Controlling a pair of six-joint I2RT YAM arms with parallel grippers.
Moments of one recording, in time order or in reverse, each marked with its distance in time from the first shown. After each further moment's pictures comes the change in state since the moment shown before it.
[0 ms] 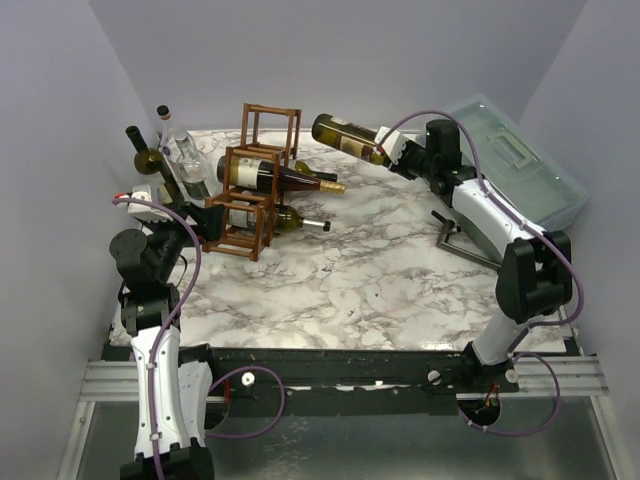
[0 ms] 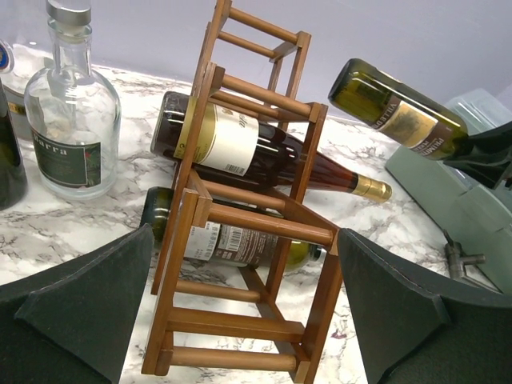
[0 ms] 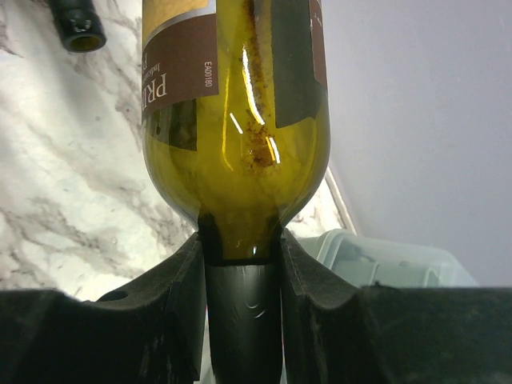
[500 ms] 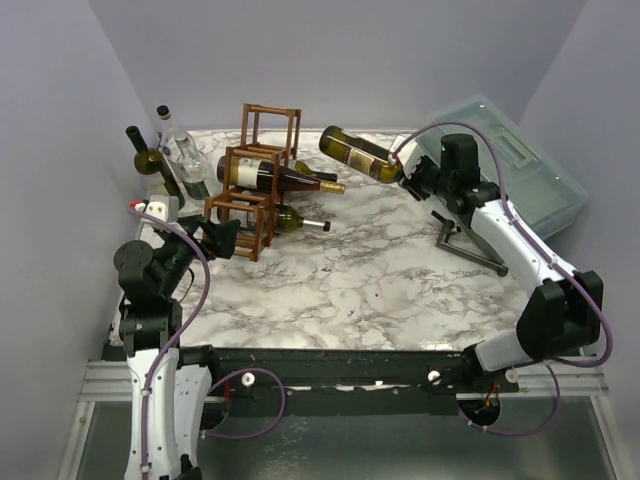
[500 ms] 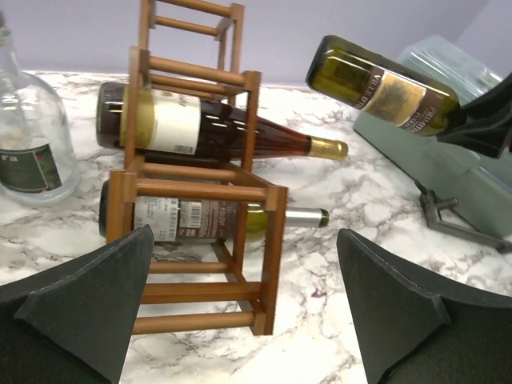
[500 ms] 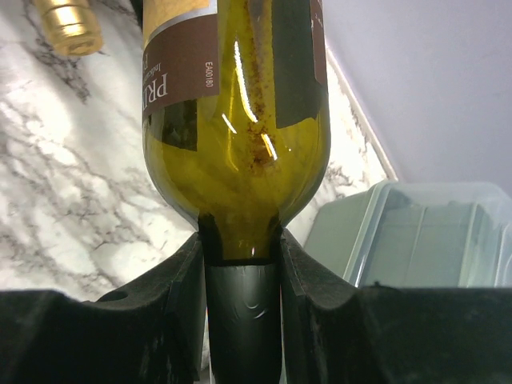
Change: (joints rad) left arm -0.107 -0.105 0.030 -0.151 0.005 0.082; right arm -0.002 -0.233 -0.135 -0.154 -0.007 0.165
